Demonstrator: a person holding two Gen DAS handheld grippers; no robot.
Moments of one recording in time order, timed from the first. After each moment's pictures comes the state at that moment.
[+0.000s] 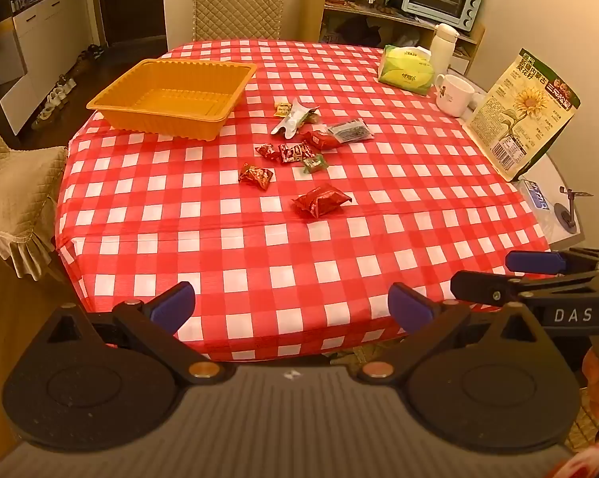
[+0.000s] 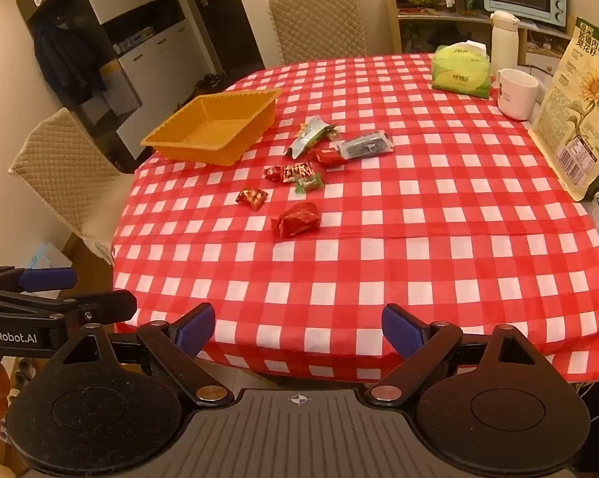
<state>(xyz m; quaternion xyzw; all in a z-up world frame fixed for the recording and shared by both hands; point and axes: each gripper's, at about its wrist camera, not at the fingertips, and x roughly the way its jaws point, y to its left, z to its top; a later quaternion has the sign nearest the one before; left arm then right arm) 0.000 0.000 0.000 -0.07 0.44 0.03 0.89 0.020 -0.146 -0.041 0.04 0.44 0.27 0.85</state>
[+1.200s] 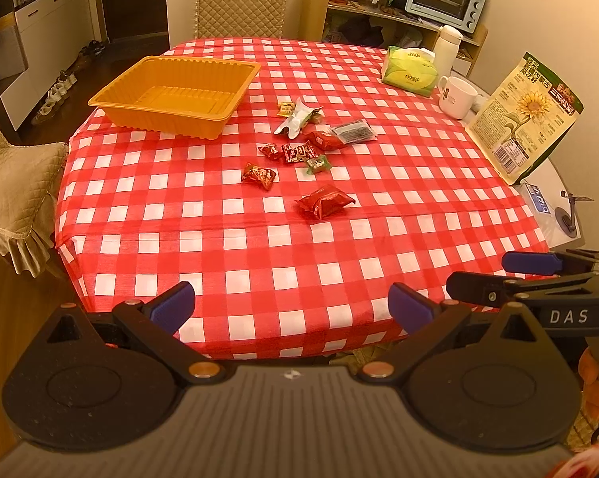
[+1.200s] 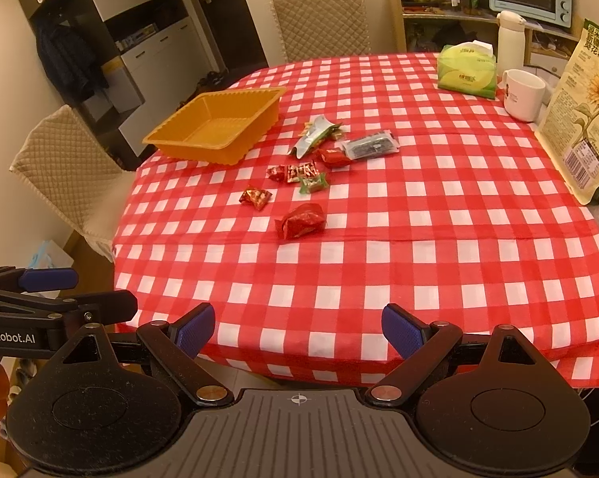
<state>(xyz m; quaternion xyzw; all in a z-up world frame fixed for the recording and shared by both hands) 0.002 0.001 -0.002 -0.08 0.45 0.03 0.89 0.021 -0.136 -0.044 0.03 0.44 0.27 0.85</state>
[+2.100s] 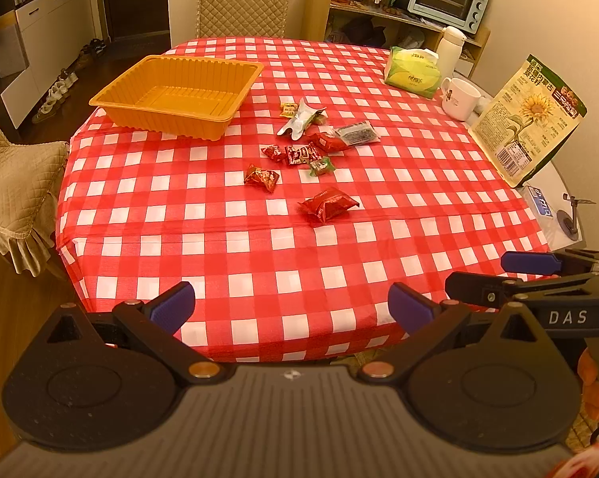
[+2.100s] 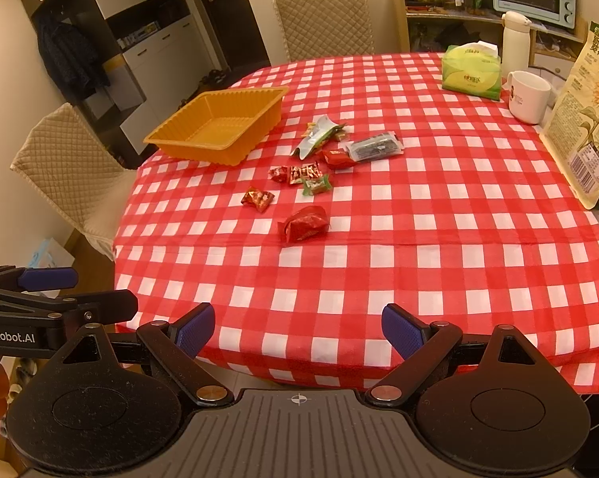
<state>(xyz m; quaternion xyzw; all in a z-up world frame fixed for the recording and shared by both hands) 0.004 0.006 -0.001 -0.08 0.45 0.04 0.89 0.025 -0.133 -0.046 0.03 0.44 0.27 0.85</state>
